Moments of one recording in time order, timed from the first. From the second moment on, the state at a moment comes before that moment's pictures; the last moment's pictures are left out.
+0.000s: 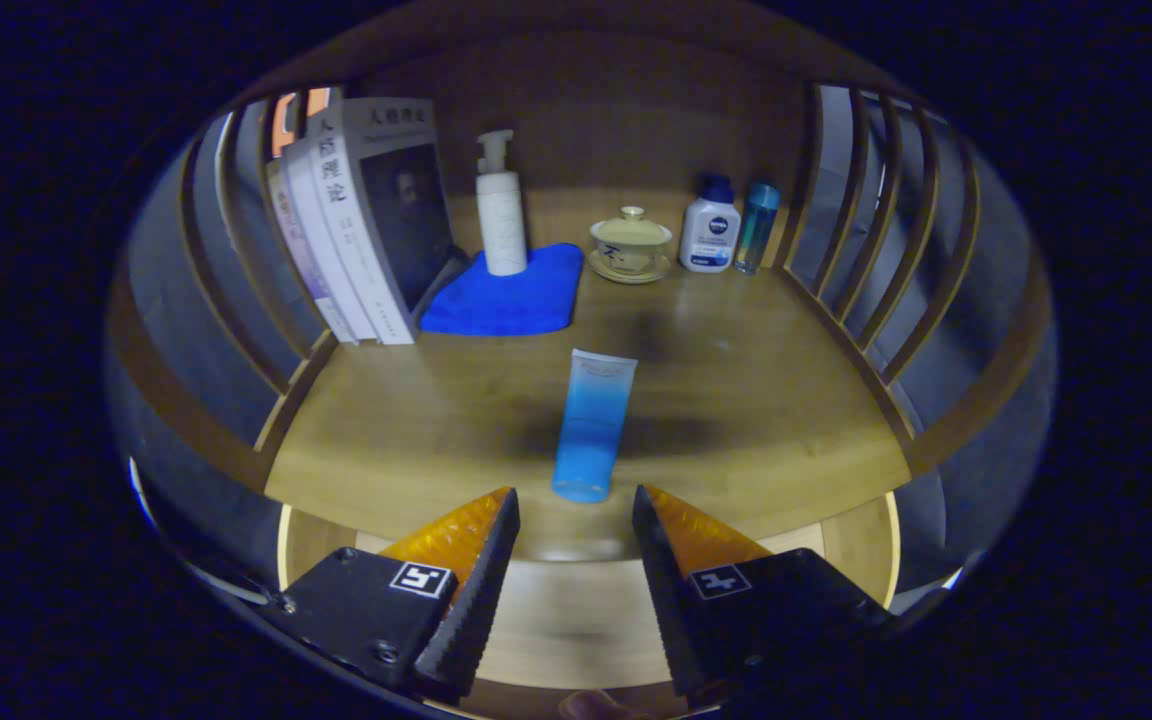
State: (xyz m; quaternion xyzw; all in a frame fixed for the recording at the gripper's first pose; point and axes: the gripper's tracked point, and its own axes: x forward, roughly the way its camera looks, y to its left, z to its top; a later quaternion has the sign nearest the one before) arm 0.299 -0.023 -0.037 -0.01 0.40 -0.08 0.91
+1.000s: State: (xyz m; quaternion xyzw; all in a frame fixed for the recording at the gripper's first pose) arm 0.136 0.028 0.023 -0.06 0.14 0.00 0.99
